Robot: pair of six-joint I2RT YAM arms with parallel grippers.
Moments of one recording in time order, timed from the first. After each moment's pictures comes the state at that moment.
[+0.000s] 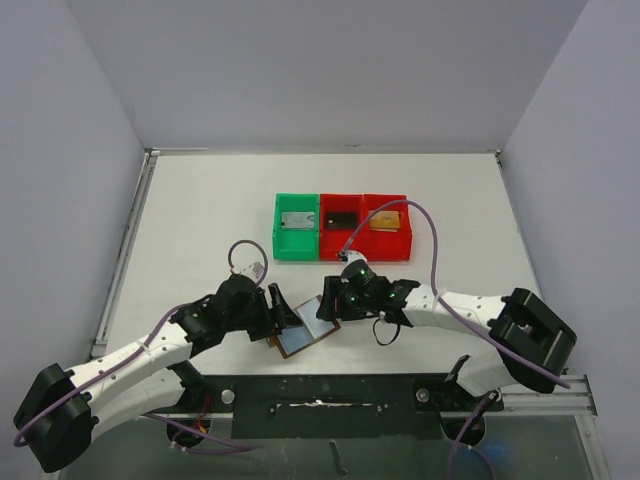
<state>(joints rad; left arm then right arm) -0.77 0.91 0.41 -0.27 0.16 -1.07 0.89 1.37 0.67 -0.11 -0.07 0.77</state>
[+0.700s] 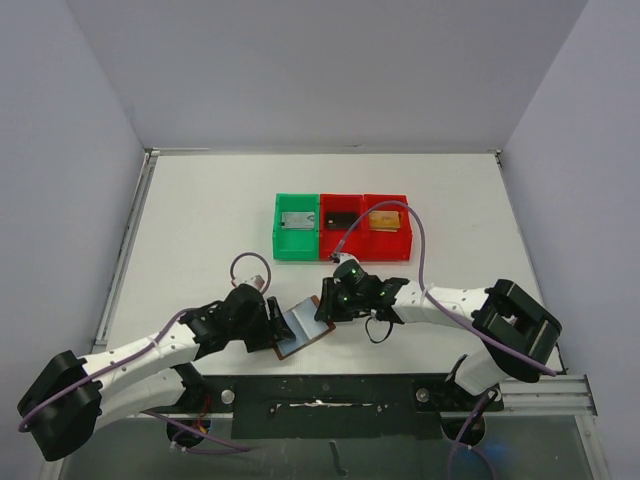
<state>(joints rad) -0.82 0.97 0.36 -0.30 0.10 -1.09 0.92 1.50 0.72 -0.10 -0.10 0.79</state>
